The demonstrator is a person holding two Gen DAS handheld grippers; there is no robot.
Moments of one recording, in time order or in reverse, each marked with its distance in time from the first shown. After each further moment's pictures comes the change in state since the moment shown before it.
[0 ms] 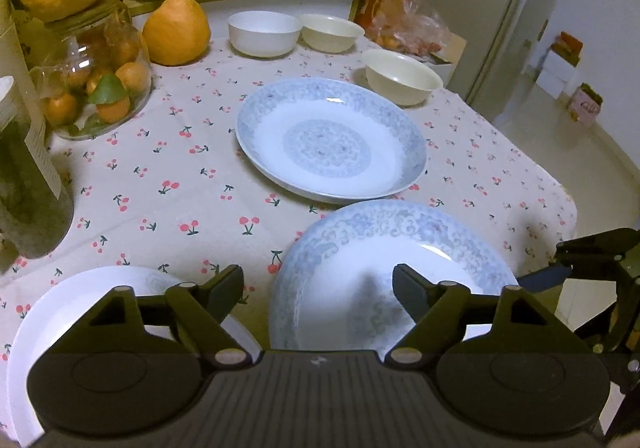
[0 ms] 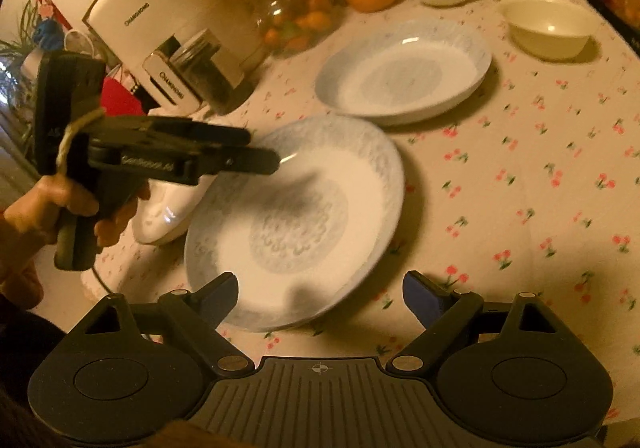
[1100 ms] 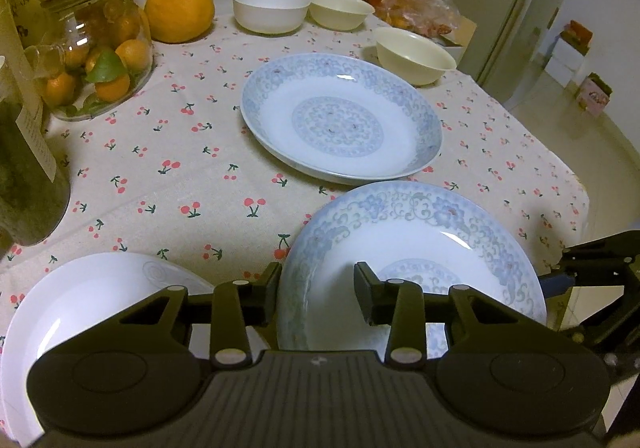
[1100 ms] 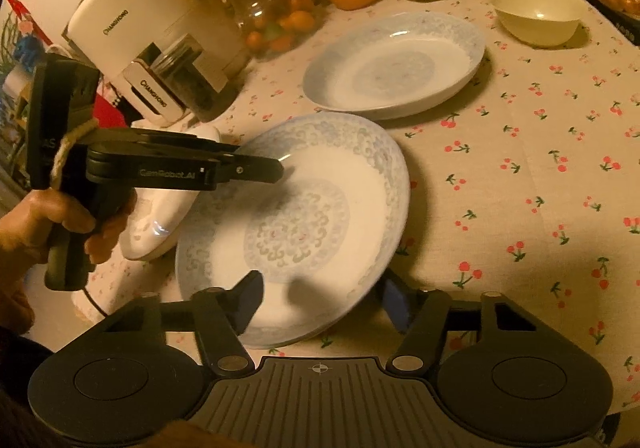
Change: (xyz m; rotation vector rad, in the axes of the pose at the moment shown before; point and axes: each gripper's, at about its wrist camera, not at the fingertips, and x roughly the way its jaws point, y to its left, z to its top) left arm 0.012 0.005 0.000 -0.011 0.062 0.014; right arm 0.008 0.007 0.000 0.044 -0.029 -0.072
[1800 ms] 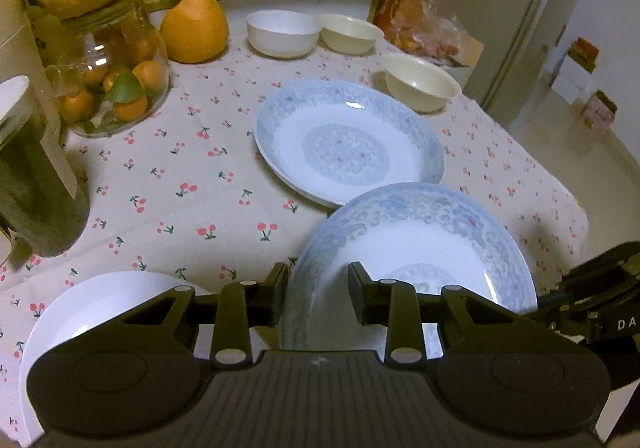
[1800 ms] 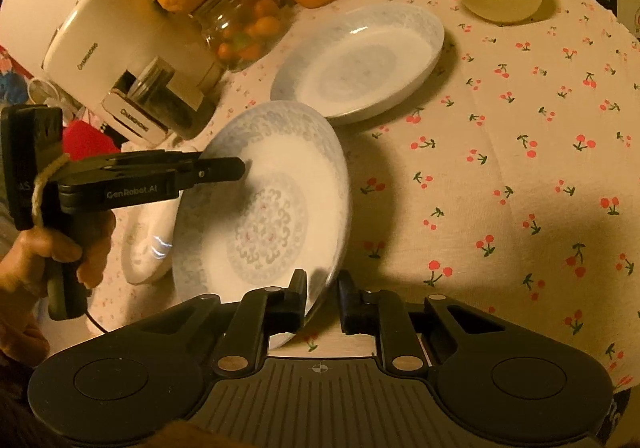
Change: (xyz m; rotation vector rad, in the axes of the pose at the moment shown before) left arm -0.016 0.002 0.009 -0.036 -0.056 0.020; right arm -0.008 -0.023 0.014 0.134 0.044 0.044
